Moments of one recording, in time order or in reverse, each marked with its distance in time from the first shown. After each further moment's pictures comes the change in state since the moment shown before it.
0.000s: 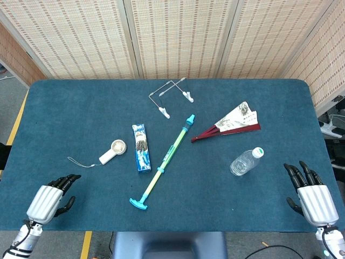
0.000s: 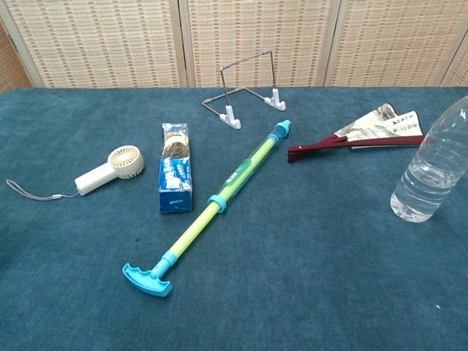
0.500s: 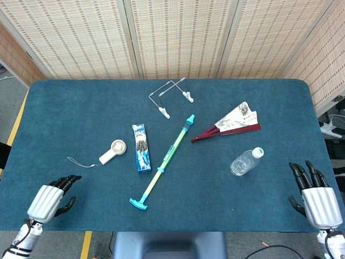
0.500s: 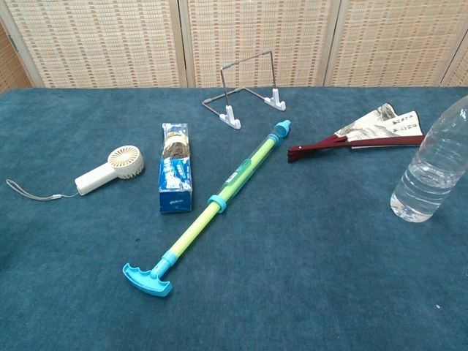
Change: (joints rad) left arm -0.008 0.002 0.001 0.007 -0.014 -0.028 -0.029; right arm -0.031 -0.051 0.034 0.020 -0.002 0.085 -0.018
